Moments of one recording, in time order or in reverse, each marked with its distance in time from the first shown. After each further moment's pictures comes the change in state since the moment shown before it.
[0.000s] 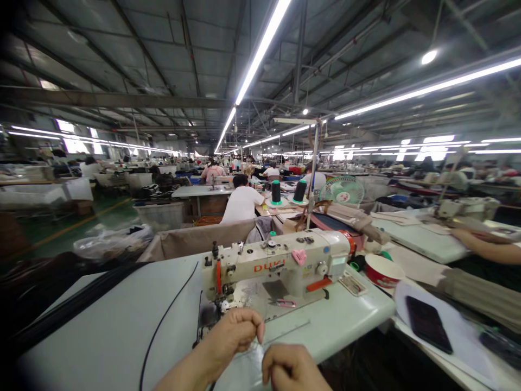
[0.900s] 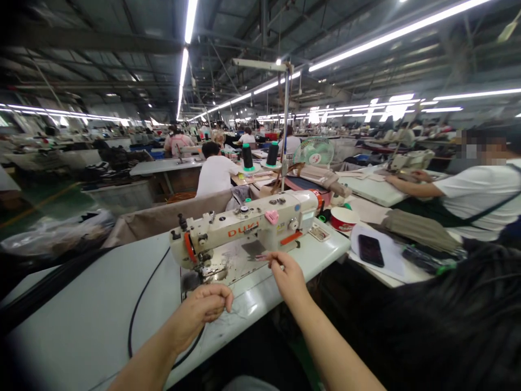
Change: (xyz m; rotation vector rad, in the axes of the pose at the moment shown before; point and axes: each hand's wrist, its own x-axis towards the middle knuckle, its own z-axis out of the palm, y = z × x) left_hand -0.031 -0.014 -0.013 0.007 0.002 -0.125; right_hand 0.020 0.010 -0.048 -0.304 0.676 -0.040
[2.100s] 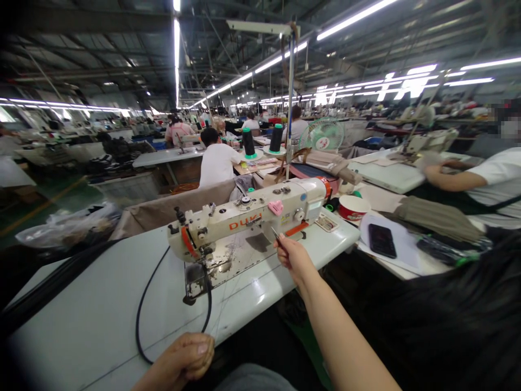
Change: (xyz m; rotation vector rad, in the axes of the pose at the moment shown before) left_hand -0.057 -0.080 -0.025 -0.182 -0.153 -0.095; right_hand 0.037 0.014 0.001 0.838 -0.255 0.490
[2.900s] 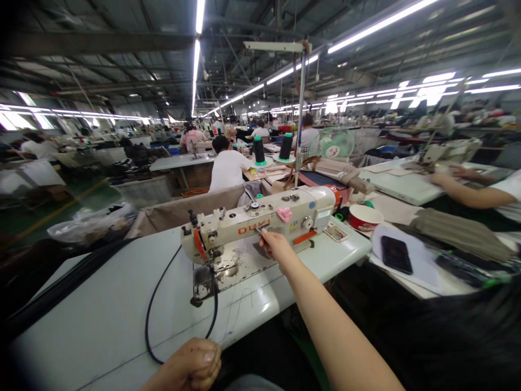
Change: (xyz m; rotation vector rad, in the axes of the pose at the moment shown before) left_hand 0.000 0.003 0.010 -0.080 -0.068 0.012; right_hand 0.037 -0.018 0.055 -0.271 -0.088 -0.015
